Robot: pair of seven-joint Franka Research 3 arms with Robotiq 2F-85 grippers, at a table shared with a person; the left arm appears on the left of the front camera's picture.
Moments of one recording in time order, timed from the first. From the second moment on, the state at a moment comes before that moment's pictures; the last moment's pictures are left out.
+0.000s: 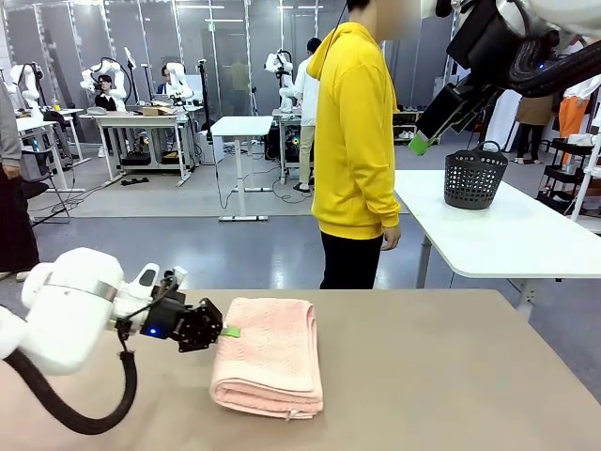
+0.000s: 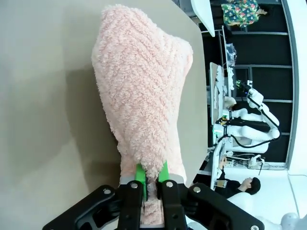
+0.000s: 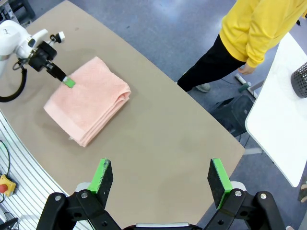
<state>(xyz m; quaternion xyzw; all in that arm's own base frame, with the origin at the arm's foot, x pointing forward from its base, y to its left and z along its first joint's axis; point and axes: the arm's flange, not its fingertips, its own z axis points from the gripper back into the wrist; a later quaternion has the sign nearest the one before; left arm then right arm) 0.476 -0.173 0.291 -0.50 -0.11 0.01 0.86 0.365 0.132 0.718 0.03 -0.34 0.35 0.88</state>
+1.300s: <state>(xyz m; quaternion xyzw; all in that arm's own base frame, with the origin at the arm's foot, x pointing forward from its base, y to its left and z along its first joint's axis) 0.439 0.131 0.361 -0.27 -0.09 0.00 0.96 0.365 0.132 0.718 0.03 -0.34 0.35 0.88</state>
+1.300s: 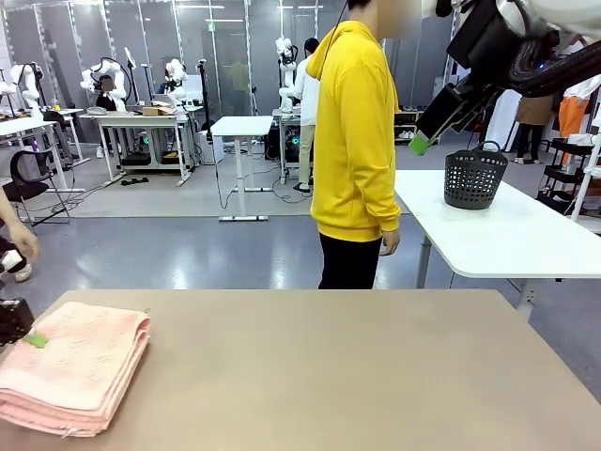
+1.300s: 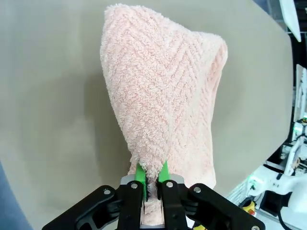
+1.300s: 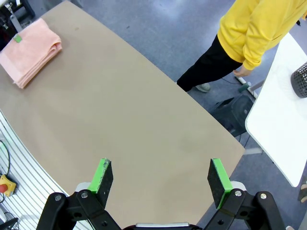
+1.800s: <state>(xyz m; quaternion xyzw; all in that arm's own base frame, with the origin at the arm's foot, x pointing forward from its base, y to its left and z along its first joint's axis) 0.443 0.138 0.350 -0.26 -0.08 0.00 0.96 0.365 0.132 0.718 0.03 -0.34 0.35 0.88</state>
